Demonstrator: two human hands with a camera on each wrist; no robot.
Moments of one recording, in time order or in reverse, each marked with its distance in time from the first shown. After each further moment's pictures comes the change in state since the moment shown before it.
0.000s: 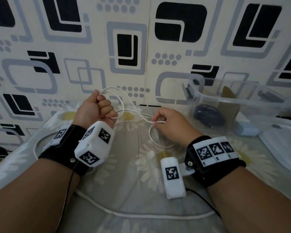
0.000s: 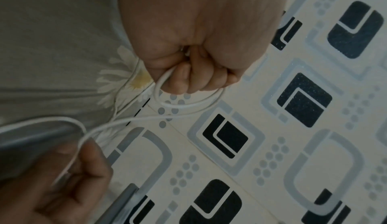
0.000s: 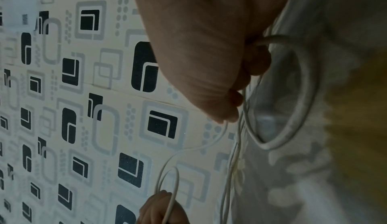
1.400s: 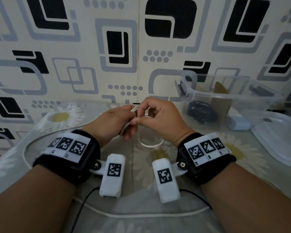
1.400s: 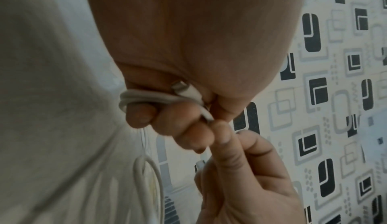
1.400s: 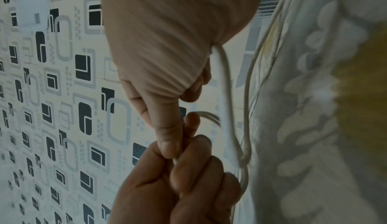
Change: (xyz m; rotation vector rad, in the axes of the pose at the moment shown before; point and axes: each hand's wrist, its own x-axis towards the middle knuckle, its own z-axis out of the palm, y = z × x) left_hand -0.037 -0.038 0.030 1.319 -0.320 0.192; right_hand -0.007 -0.018 0.002 0.328 0.097 -0.428
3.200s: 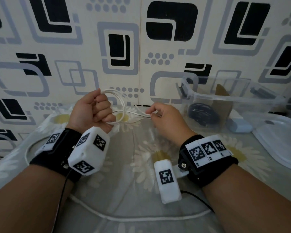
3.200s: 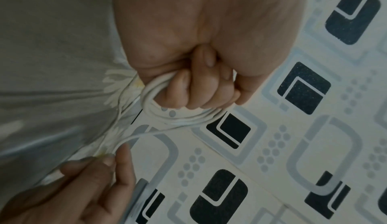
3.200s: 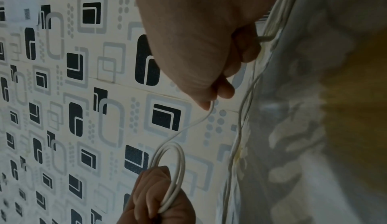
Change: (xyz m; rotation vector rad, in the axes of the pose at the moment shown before) left_hand 0.016 -0.022 -0.044 -1.176 0.090 -0.116; right_hand 0.003 0.019 -0.004 -0.229 0.061 0.380
